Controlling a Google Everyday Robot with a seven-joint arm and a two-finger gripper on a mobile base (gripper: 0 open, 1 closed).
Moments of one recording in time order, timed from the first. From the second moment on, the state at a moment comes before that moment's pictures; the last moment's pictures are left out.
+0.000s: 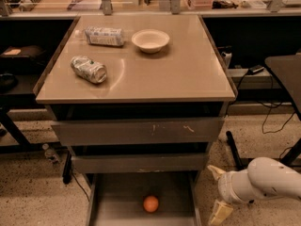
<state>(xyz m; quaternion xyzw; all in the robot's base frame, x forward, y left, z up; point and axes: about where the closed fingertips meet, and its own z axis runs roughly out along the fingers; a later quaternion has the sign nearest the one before) 0.408 -0.213 0.496 -0.63 0.74 0.10 0.22</state>
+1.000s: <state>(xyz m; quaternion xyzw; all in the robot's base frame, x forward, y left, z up) 0.433 -0.223 0.413 -0.60 0.76 0.14 0.22</state>
